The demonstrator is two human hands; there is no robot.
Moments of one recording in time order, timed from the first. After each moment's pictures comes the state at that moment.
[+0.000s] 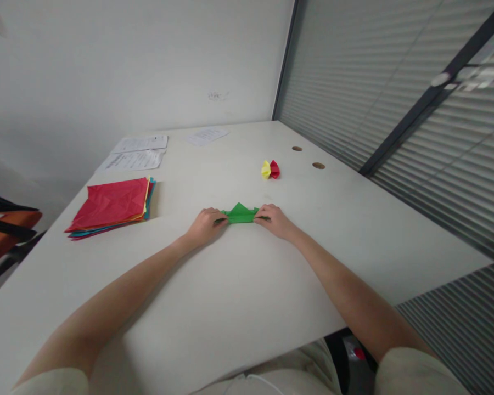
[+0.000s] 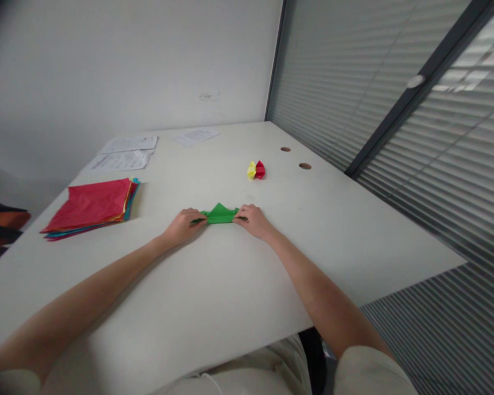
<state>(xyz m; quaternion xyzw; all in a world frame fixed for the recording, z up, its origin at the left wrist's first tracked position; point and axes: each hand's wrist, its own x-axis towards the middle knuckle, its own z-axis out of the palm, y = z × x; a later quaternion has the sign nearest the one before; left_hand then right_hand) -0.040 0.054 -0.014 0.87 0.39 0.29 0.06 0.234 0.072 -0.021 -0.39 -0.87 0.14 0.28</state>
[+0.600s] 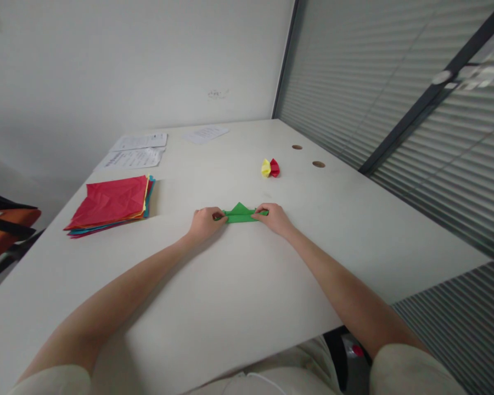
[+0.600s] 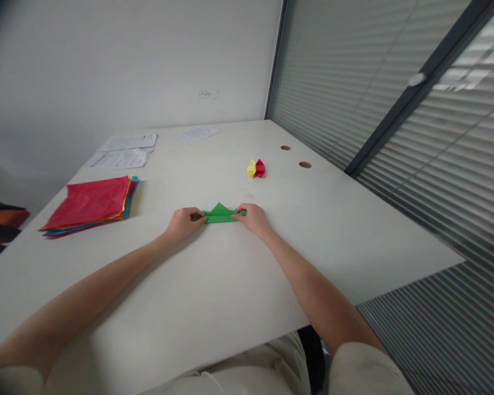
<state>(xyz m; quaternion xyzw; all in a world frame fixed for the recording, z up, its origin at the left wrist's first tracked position) -0.031 0.053 -0.014 0.75 0.57 0.29 0.16 0.218 0.069 -0.013 -0.56 -0.74 0.21 0.30</state>
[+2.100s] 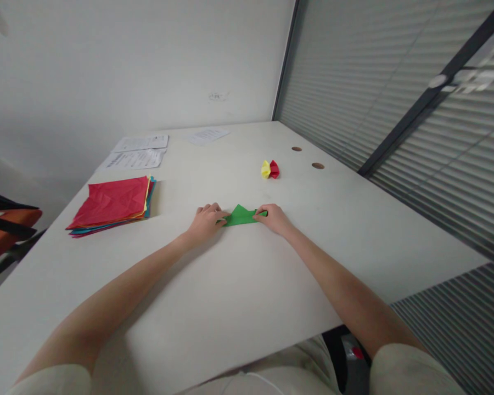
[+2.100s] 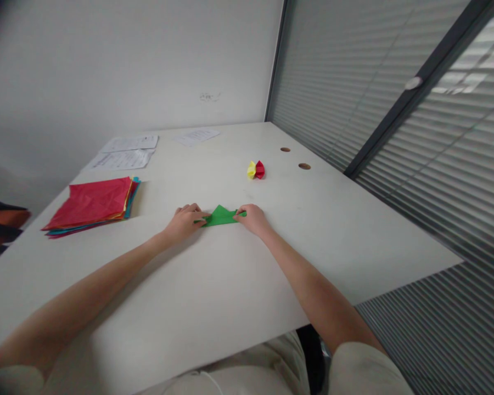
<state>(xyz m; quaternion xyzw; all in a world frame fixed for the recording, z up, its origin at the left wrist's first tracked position) -0.034 0.047 0.002 0.86 0.50 0.13 0.02 0.216 0.070 -0.008 -0.60 -0.74 0.21 0.23</state>
